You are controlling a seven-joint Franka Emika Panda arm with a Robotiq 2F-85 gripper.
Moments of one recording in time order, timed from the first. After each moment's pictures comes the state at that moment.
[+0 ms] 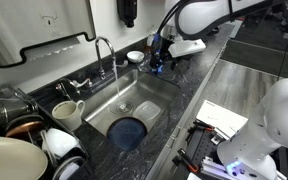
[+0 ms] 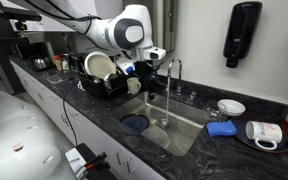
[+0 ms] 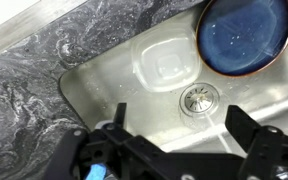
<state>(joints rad) -0.06 -0.44 0.04 -2.54 -0.05 2.18 0.45</state>
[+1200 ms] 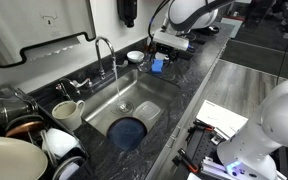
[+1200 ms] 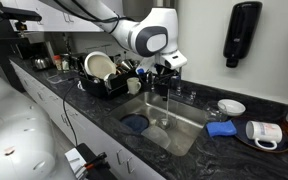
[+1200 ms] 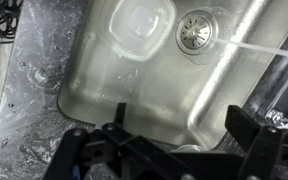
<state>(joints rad) -0.17 -0.27 -0.02 -2.44 0.09 2.35 0.89</state>
